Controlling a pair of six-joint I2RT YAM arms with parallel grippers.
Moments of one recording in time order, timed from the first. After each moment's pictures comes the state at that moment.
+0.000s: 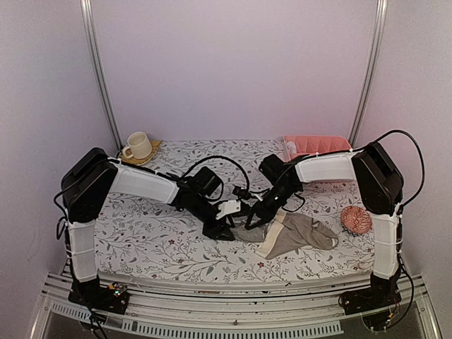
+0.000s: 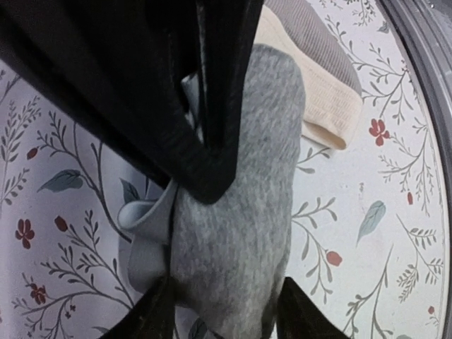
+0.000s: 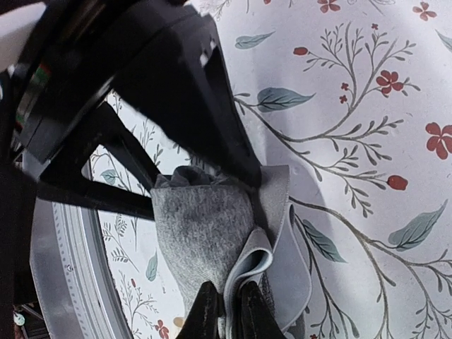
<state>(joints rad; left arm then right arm) -0.81 2.03 1.24 -0.27 0.49 0.59 0.69 2.11 1.47 -0.69 -0.73 -0.30</state>
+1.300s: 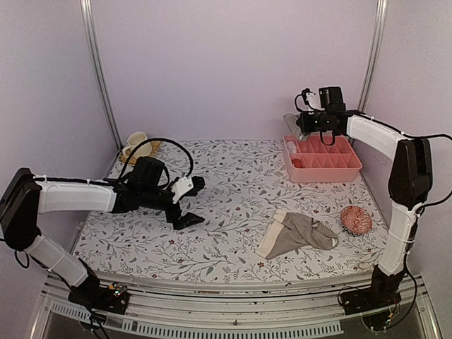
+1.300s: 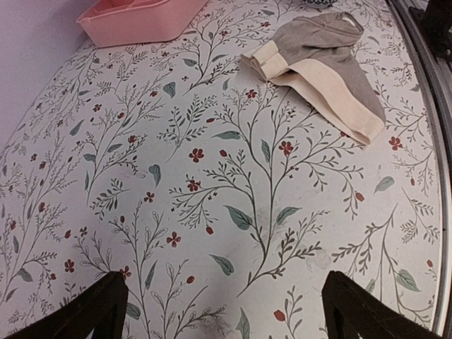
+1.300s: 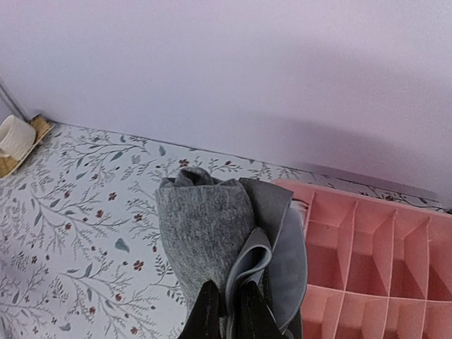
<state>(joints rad) -0.63 1.48 0.78 0.00 0.40 0.50 0.29 1.92 1.70 -0.30 -0.12 0.04</state>
